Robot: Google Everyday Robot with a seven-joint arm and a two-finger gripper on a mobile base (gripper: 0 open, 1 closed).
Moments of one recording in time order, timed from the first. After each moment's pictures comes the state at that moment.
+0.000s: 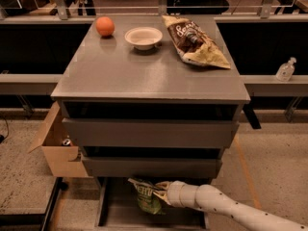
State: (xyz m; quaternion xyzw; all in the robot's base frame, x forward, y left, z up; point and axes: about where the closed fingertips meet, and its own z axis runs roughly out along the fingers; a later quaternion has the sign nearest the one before) arm 0.529 -0.022 0.348 -0.52 0.71 0.20 0.43
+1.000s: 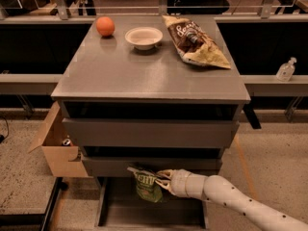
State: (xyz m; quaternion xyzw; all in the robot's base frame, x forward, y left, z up) arm 0.537 -0.029 0.441 -0.55 0.66 0.17 0.48
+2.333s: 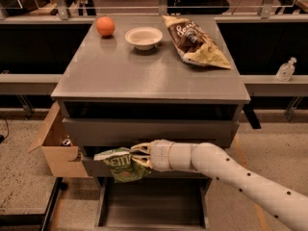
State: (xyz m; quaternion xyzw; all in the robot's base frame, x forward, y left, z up) arm 0.532 0.055 0.632 -0.68 0.48 0.12 0.54
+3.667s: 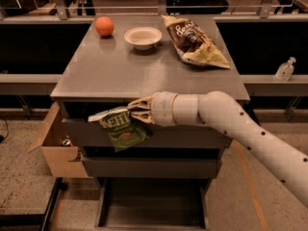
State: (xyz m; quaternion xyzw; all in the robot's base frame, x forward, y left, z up) arm 0.588 0.049 0.789 -0.72 0.38 0.02 0.58
